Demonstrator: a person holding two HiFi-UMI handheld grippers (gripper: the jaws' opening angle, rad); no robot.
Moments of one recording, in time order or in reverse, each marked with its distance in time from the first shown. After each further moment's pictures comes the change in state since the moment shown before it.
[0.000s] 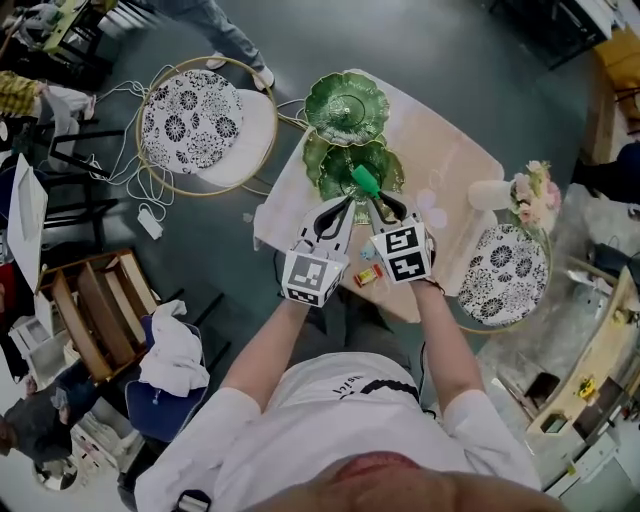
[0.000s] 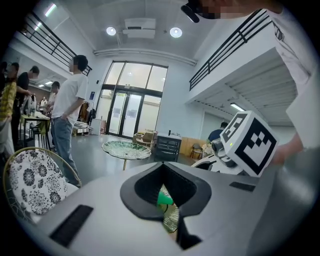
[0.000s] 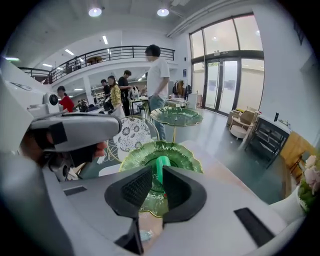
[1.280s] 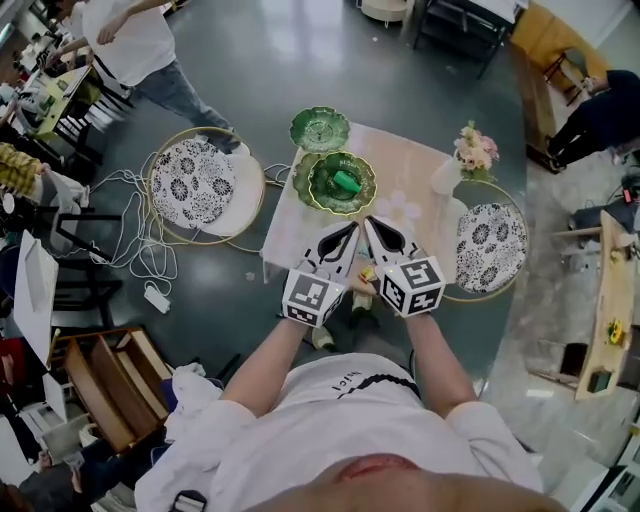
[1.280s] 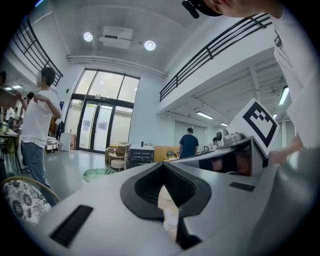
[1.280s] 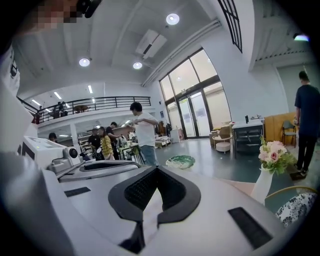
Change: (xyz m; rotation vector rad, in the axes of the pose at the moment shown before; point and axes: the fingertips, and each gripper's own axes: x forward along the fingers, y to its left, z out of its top) left arm -0.141 -0.100 0.082 0.140 -0.113 -0.328; right arm -0.199 0.109 0.061 0.287 -0.502 -0.145
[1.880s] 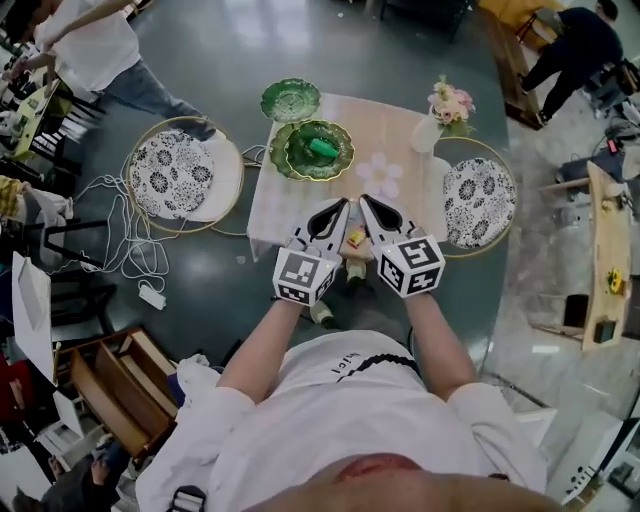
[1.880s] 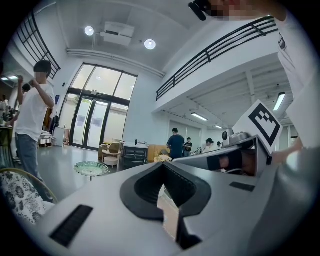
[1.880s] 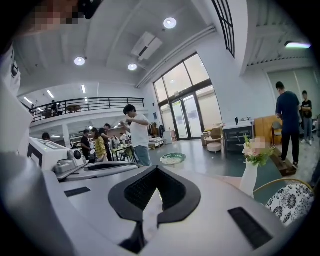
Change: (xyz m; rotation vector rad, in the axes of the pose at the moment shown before) left arm -0.012 -0.037 -0.009 -0.034 -0.007 -0.071; right arm -0.051 0.000 -0.017 0.017 -0.023 -0.086
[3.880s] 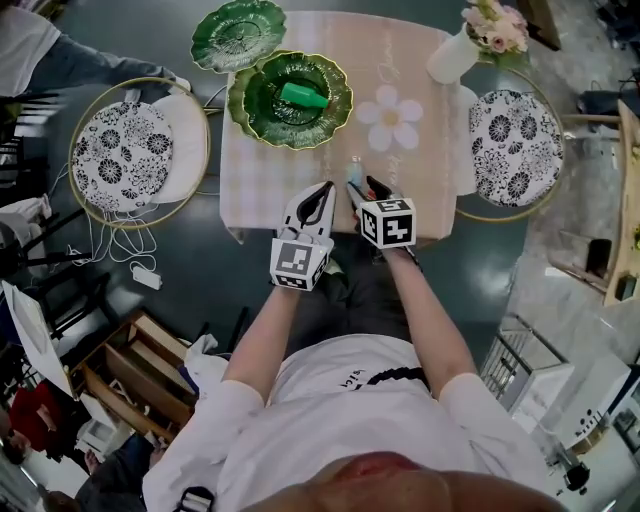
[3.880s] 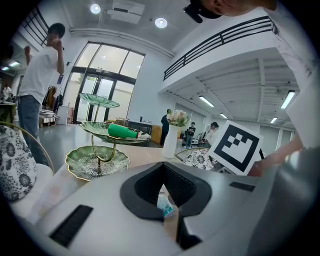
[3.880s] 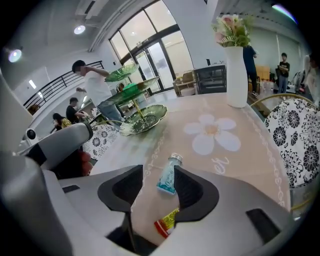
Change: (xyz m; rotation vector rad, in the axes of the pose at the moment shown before) left arm 0.051 0.064 -0.259 -0.085 0.197 0.013; right arm 0.122 -0.111 -0.326 0.334 0.513 -0.202
